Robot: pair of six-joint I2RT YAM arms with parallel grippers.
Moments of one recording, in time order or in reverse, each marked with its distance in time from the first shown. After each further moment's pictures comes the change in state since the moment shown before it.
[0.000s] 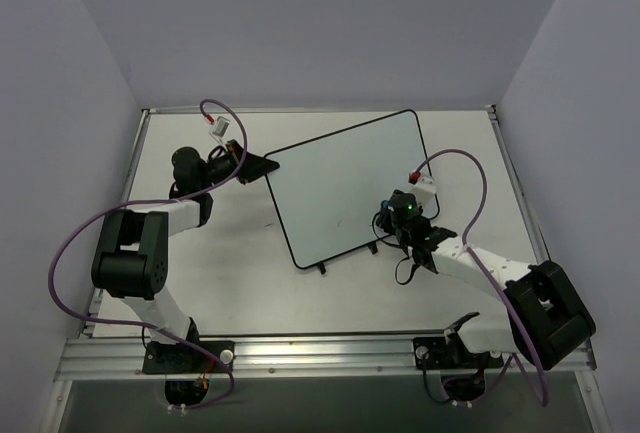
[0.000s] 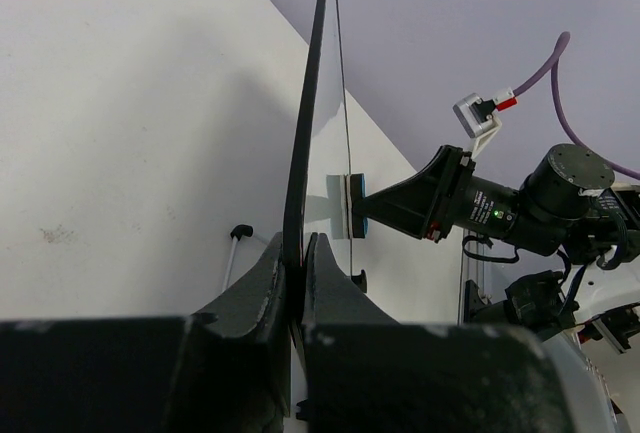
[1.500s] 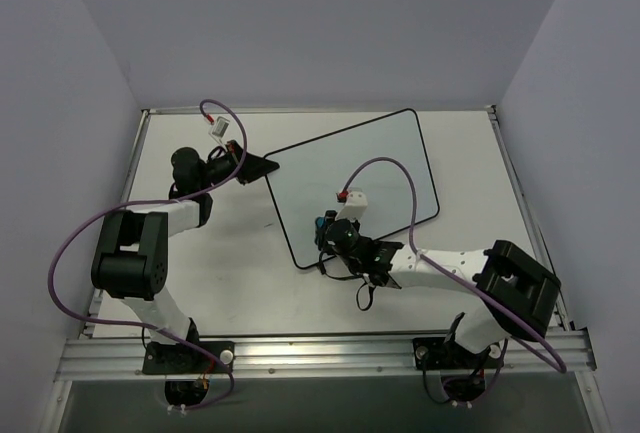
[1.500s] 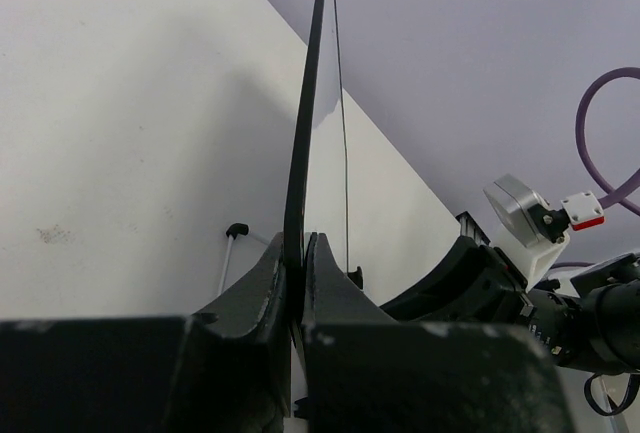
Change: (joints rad) left arm 0.003 -0.002 0.000 0.004 0.010 -0.006; right arm 0.464 0.189 0.152 0.099 0.115 0.009
